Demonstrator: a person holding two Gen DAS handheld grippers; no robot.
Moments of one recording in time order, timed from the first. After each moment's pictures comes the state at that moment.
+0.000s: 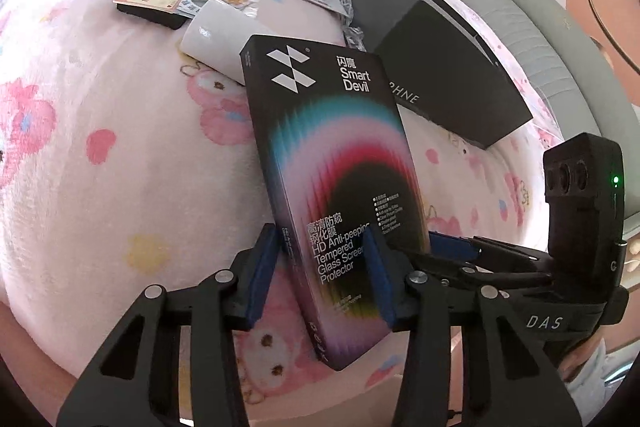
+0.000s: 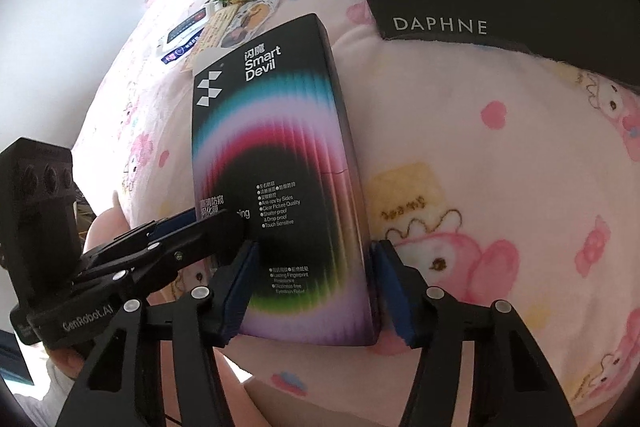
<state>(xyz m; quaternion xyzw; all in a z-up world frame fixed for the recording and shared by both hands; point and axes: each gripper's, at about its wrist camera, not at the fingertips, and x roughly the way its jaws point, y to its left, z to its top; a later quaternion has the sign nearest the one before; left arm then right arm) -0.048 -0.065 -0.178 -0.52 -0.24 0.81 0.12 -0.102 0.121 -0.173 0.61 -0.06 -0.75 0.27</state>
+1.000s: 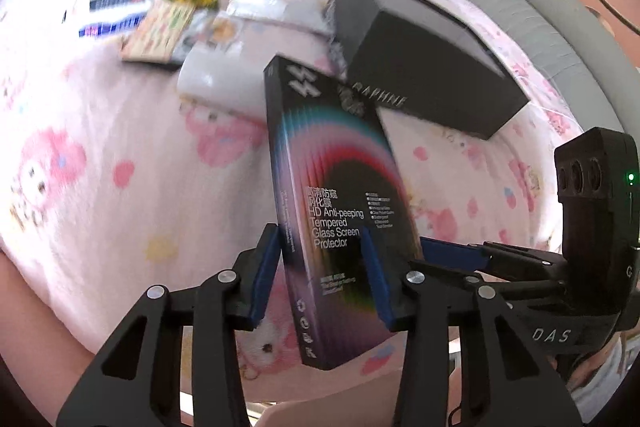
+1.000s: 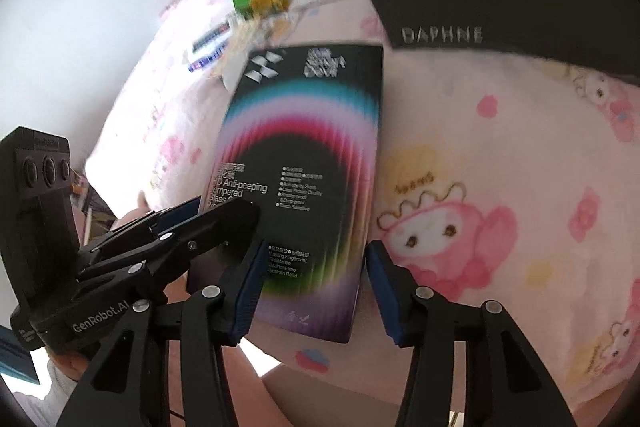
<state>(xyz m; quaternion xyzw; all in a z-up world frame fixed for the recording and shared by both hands) -0.032 -0.044 -0.137 -0.49 -0.18 0.85 0.10 -0.076 0.141 -0.144 0.58 -0.09 -0.76 0.29</state>
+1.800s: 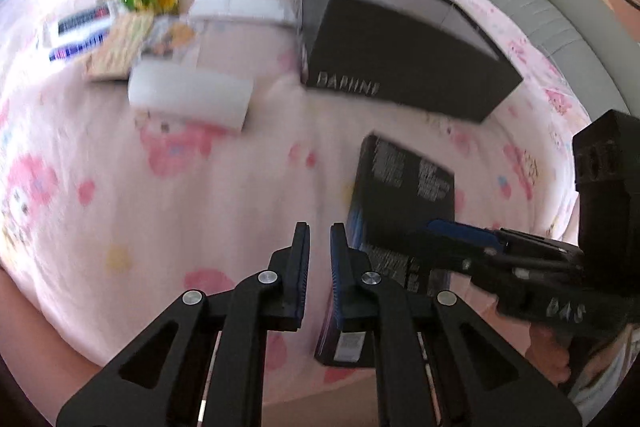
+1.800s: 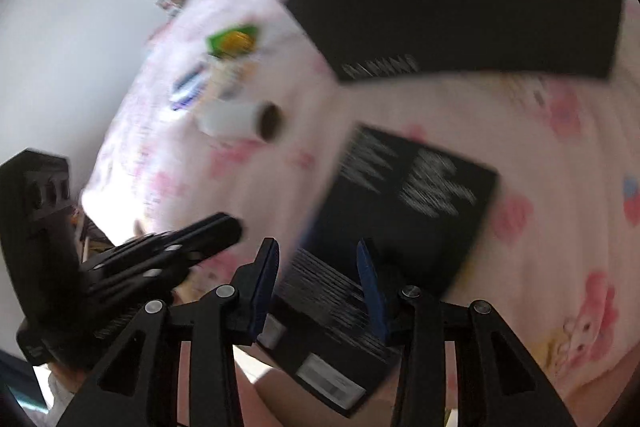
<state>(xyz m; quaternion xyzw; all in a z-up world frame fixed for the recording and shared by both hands) -0.051 -0.005 -0.147 -0.53 -0.15 0.83 0.11 -0.082 0.189 -0.135 0.57 -0.12 -0.77 0.24</state>
